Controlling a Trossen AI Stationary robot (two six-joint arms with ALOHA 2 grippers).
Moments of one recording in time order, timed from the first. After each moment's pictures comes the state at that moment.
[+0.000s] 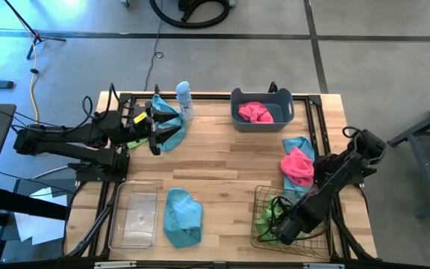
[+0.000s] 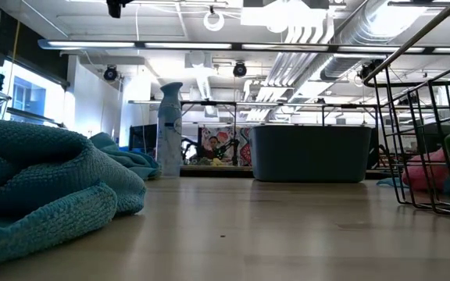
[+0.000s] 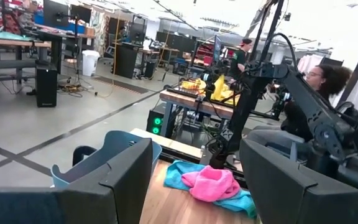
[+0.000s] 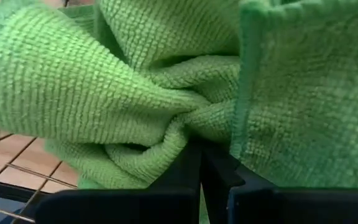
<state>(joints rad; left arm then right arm) 0.01 0.77 0.72 0.13 -0.27 -0.19 0.81 1.65 1.10 -0.88 -0.06 2.11</state>
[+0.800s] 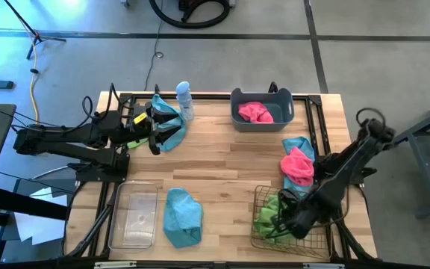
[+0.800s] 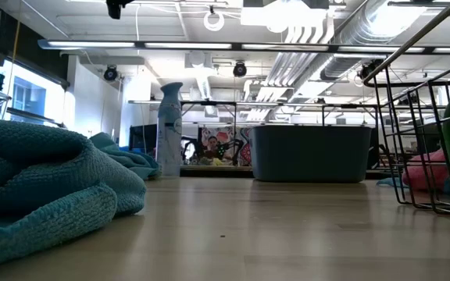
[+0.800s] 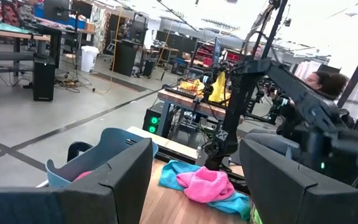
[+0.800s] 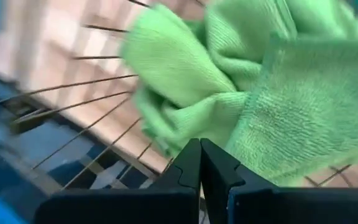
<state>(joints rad) 0.01 0.77 0.72 0.13 -0.27 -0.23 0.82 1.43 1.10 -0.89 0.09 1.92</state>
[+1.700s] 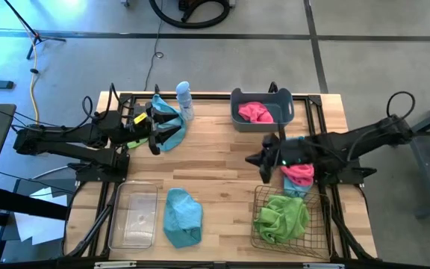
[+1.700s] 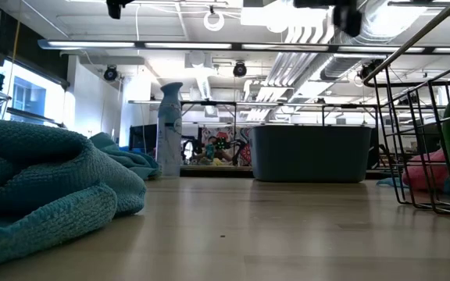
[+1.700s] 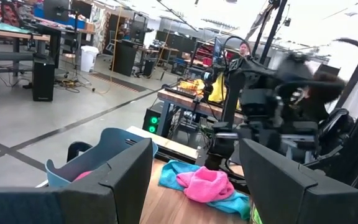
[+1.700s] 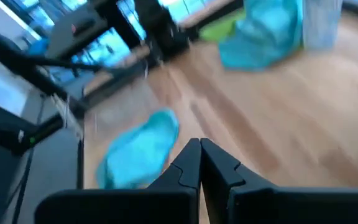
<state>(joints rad) 0.01 0.77 0.72 0.13 -0.27 -0.23 0.23 1.13 0.95 -0.29 0.28 0.64</state>
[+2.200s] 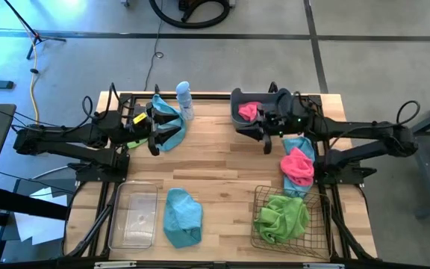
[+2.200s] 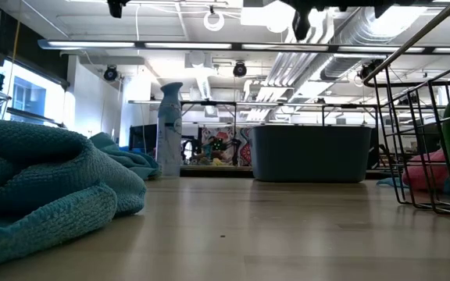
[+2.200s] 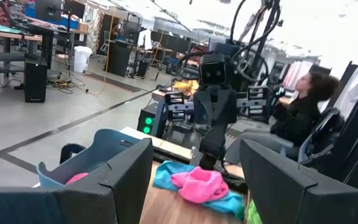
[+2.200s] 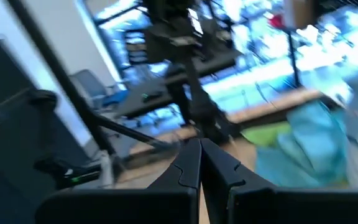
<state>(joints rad) 0.01 0.77 0.72 0.15 -0.25 -0.24 -0.21 1.13 0.84 0.27 -0.32 0.33</state>
